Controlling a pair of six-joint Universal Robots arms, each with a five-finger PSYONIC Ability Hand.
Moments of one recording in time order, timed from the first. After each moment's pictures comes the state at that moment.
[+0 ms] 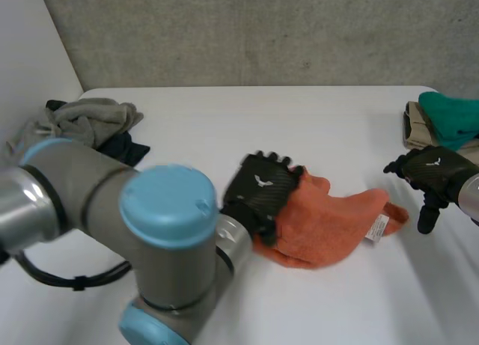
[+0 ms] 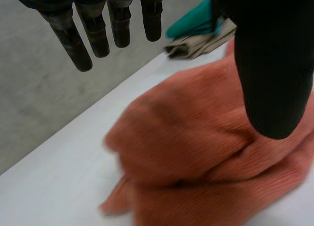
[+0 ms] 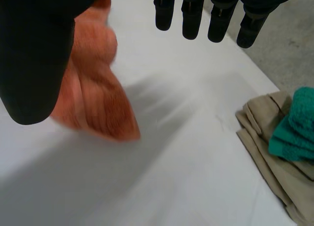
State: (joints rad) left arm 3.84 -2.11 -1.36 3.25 -1.64 3.38; right arm 1.57 -1.24 1.57 0.22 1.25 2.40; left_hand 0.24 0.25 0.25 0.26 0.09; right_hand 0.23 0.21 0.21 0.21 0.04
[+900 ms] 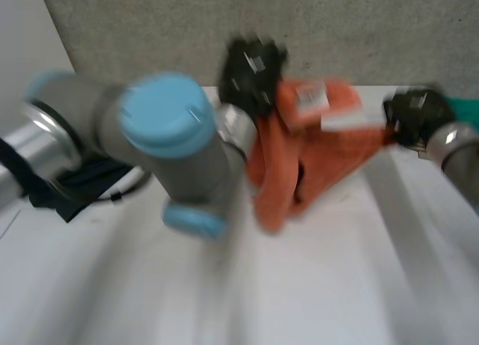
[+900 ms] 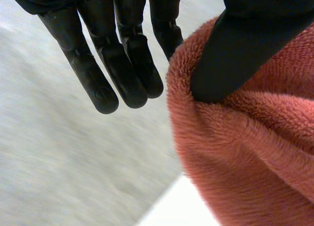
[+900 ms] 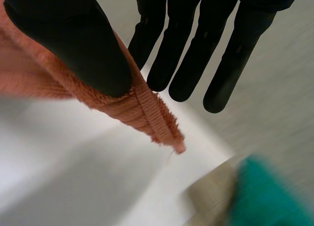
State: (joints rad) left arm 3.92 -2.28 -0.87 3.41 -1.72 3.52; right arm 1.70 -1.09 1.34 -0.13 1.33 2.66; left_hand 1.12 1.19 1.19 1.20 0.96; right_hand 1.10 1.18 1.19 1.19 0.99
